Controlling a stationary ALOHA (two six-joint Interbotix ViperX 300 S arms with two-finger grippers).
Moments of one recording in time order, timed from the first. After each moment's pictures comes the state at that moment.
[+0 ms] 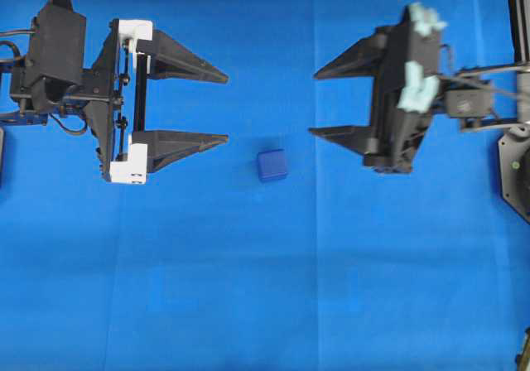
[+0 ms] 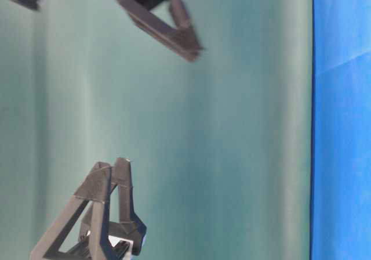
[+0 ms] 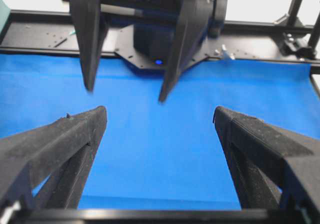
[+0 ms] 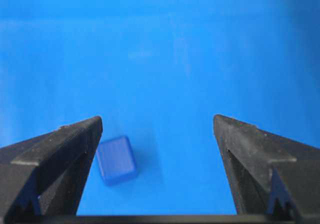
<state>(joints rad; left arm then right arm) 0.01 -0.38 0.77 0.01 -0.33 -0.04 -0.03 -0.46 0.74 -0.49 0.19 0.66</state>
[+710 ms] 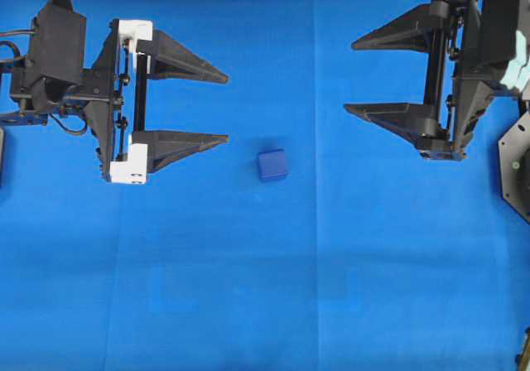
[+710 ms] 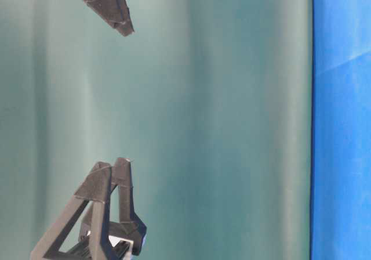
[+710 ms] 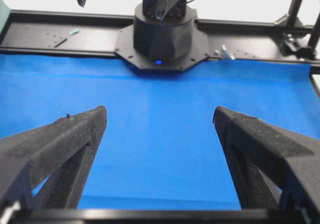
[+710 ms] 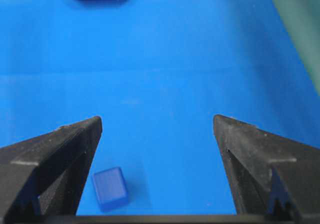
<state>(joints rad) 0.01 -0.38 0.77 0.01 -0.33 -0.04 -0.03 -0.62 0.74 -0.51 0.23 0.66</state>
